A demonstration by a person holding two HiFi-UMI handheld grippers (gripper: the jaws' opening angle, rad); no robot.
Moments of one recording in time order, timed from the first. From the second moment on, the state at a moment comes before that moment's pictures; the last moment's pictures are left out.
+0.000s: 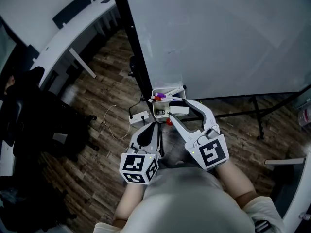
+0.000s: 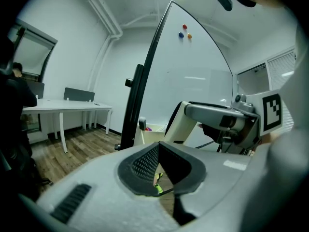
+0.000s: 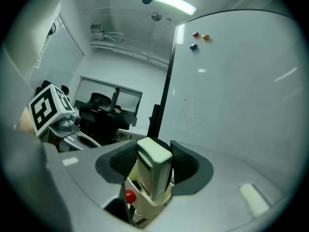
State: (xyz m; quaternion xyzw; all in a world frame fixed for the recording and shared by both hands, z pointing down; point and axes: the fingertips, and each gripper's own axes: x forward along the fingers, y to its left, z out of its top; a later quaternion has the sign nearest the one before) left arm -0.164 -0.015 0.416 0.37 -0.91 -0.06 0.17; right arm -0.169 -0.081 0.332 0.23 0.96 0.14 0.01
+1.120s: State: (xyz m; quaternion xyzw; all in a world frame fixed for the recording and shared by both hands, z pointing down) left arm -0.141 -0.019 0.406 0.40 -0.90 -0.05 0.16; right arm -0.124 -0.082 0.311 0.18 0.98 0.10 0.04
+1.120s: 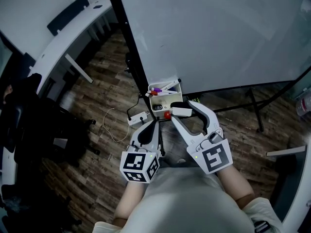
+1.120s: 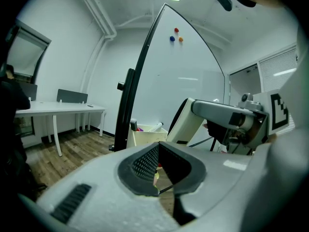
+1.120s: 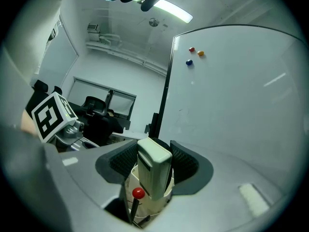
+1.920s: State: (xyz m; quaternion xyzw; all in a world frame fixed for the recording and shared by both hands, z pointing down) left arm -0.119 -0.022 0.408 0.42 -0.90 -0.04 0.15; right arm -0.088 -0.084 0.322 0.16 0.98 0.09 0.04
